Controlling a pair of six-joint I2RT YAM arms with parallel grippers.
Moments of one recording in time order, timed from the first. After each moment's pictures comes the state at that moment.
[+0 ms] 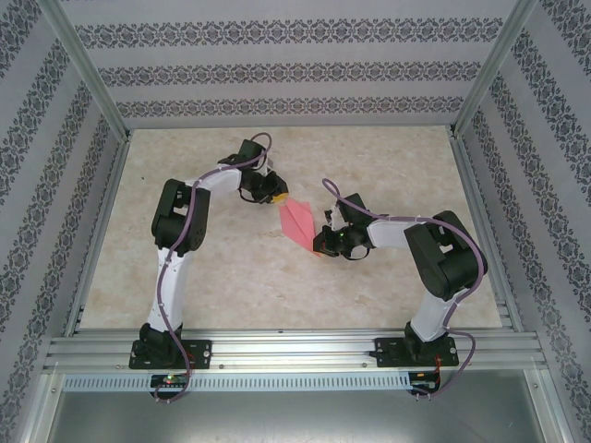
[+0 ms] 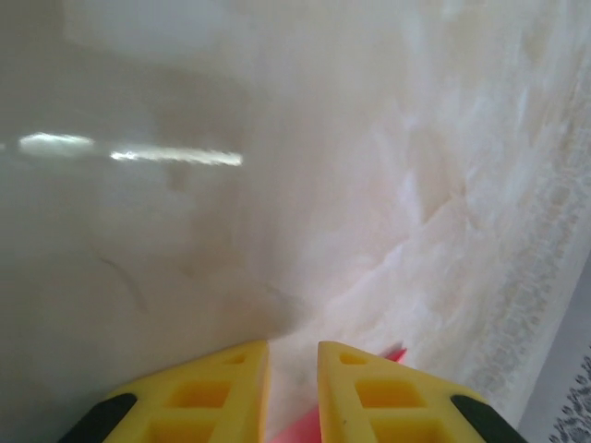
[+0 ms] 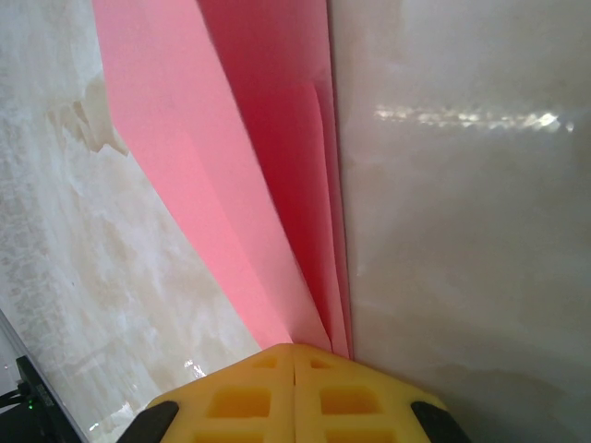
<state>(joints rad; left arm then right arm) -0.32 2.33 1.74 -0.46 0.57 -0.74 0.45 1.78 0.81 -0.13 -0.58 0.58</state>
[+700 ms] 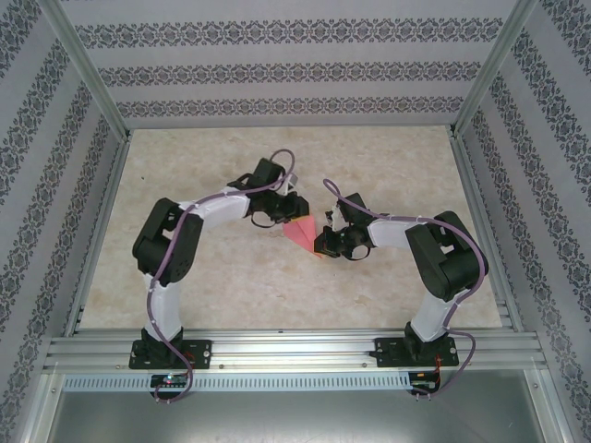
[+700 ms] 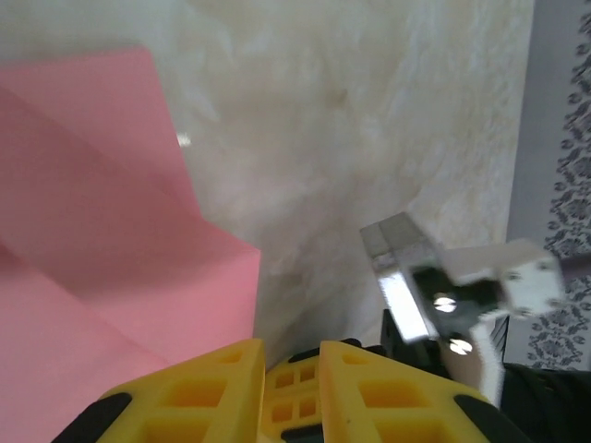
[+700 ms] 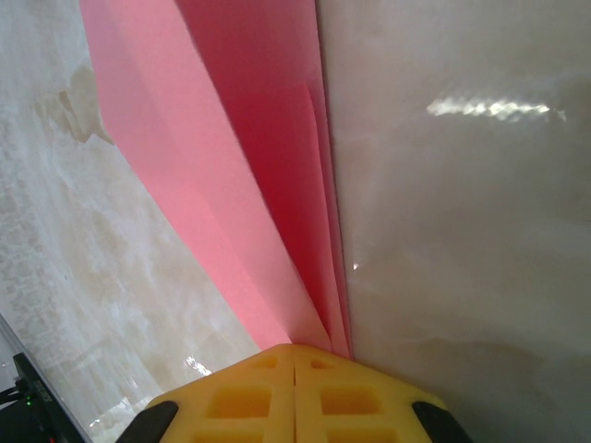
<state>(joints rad) -0.54 2.02 1.35 -0.25 0.61 -0.77 0.44 1.77 0.82 -0.18 -0.58 0.57</state>
